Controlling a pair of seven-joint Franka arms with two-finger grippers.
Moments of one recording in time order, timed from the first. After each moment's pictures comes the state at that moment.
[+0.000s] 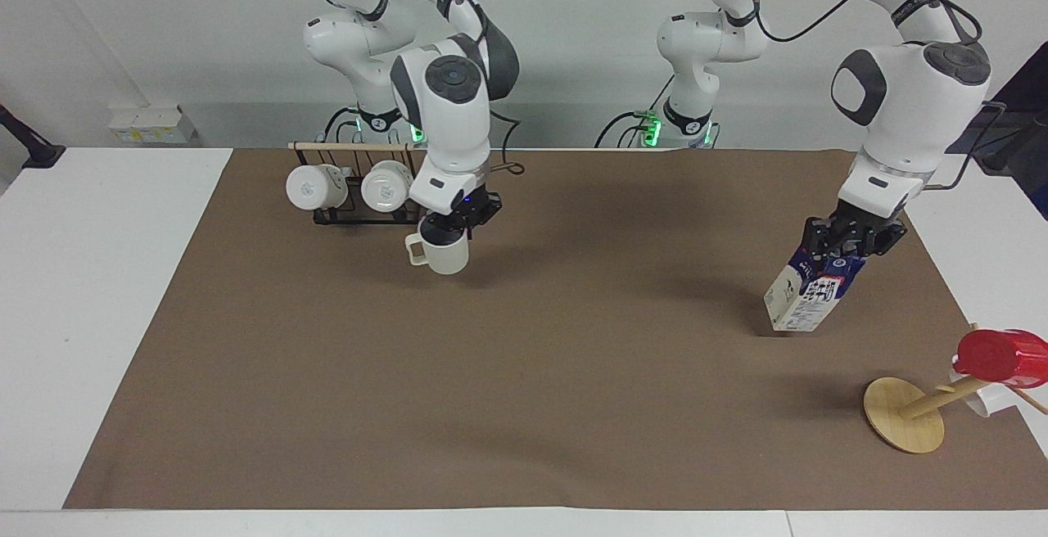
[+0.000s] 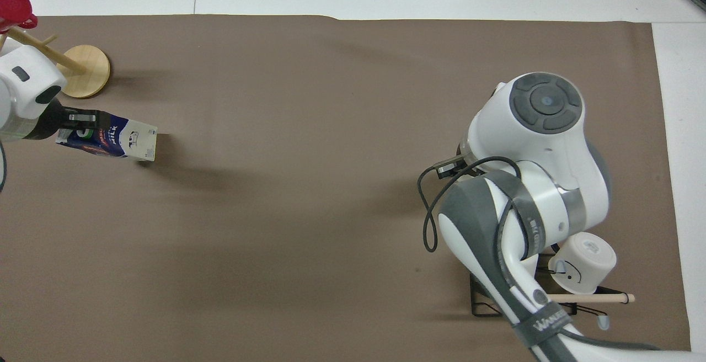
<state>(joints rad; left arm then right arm) -0.06 0.05 0.07 -1.86 0.01 2.10 0.10 0.48 0.18 0.02 -1.82 -0.03 1.95 0.25</state>
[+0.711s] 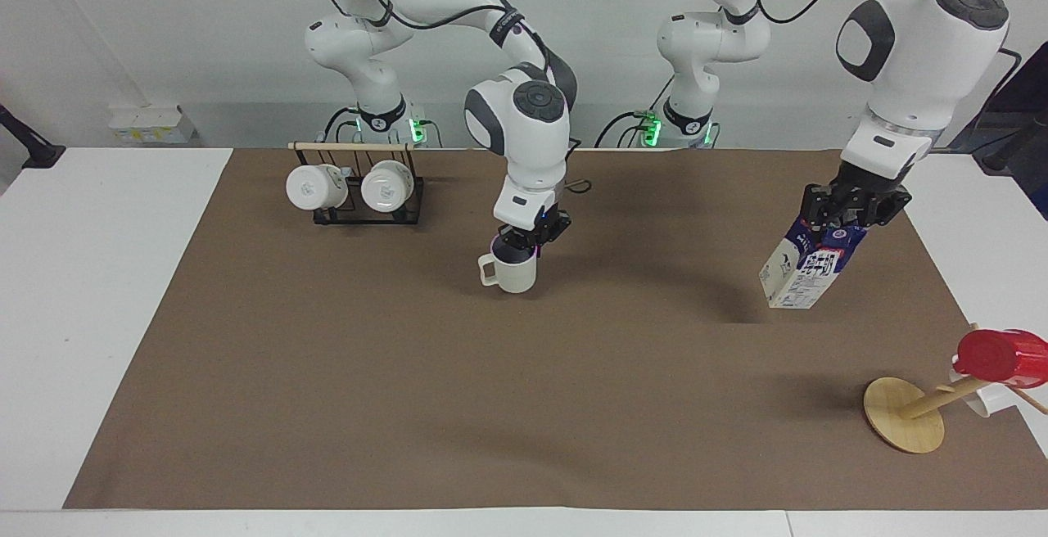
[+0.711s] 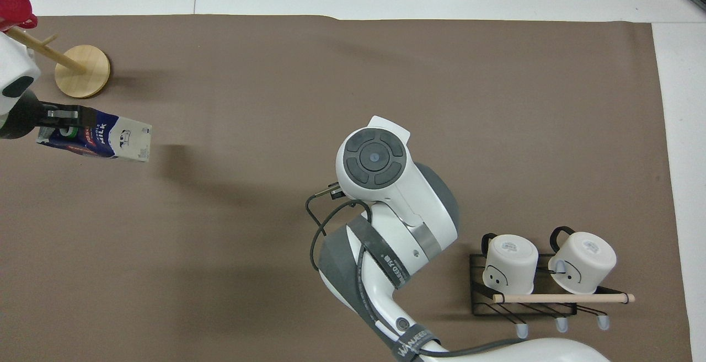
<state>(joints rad) -0.06 0.01 0.03 -1.77 0.01 1.95 0.05 0.60 0.38 0.03 -1.68 -0.03 2.10 0.32</state>
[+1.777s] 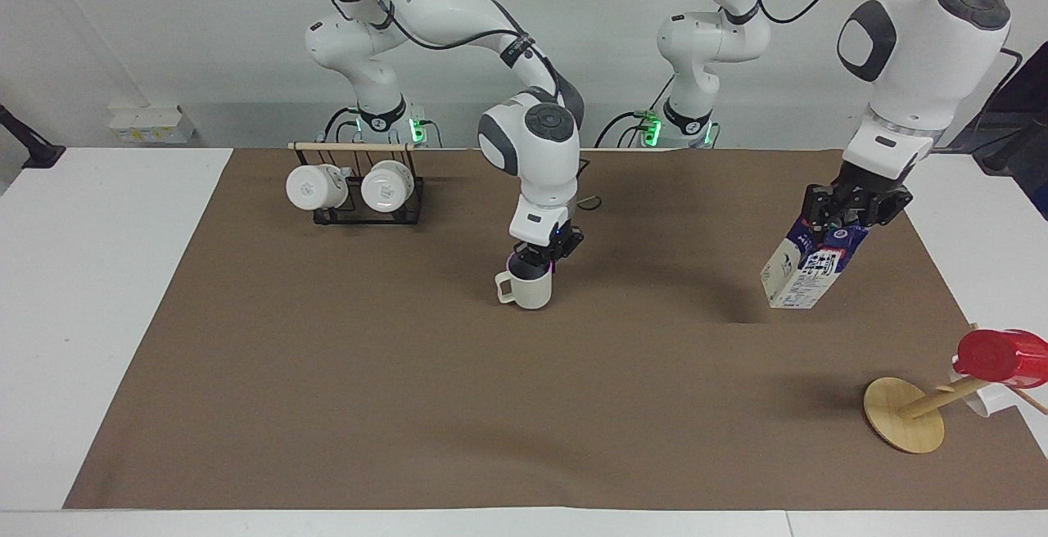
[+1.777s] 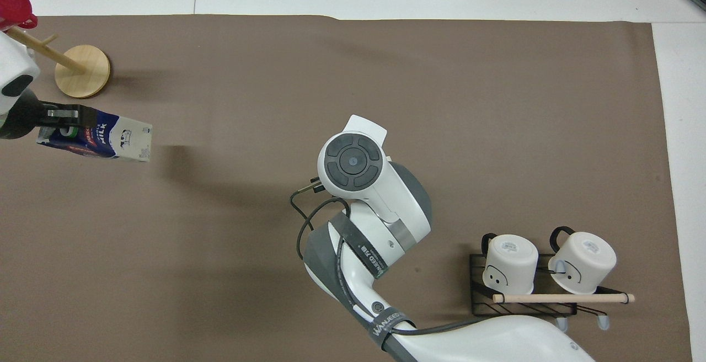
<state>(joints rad) -0.06 0.01 0.03 -1.77 0.01 1.95 0.05 0.61 0.43 0.03 -1.70 -0.03 2.21 0.32</state>
